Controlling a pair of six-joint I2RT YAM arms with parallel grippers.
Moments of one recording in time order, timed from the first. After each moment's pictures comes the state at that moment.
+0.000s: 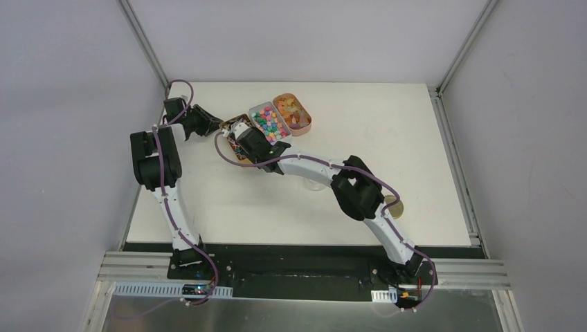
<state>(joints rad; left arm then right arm) 0.23 2.14 1.36 0.11 0.59 -0.82 1.01 2.35 1.96 -0.42 0.38 -0.08</state>
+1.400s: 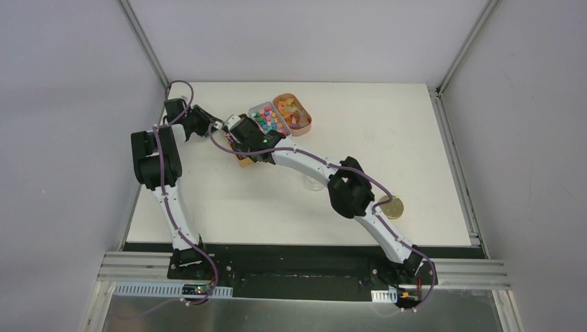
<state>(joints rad) 0.24 2.16 1.36 0.12 0.59 -0.82 0.99 2.46 2.27 -0.65 0.33 -0.10</state>
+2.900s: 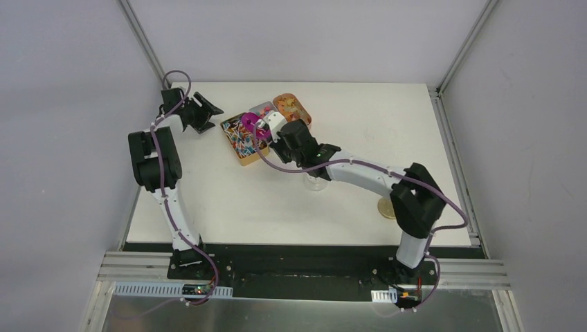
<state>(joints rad) 0.23 2.14 1.48 -0.06 0.54 -0.76 0.91 1.86 1.38 -0.06 0.18 -0.11</state>
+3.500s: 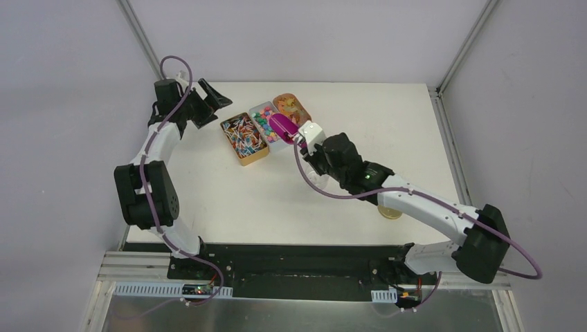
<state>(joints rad) 0.17 1.71 1.31 -0.13 0.58 -0.70 0.91 1.34 1.03 -0.13 0.23 -0.20</state>
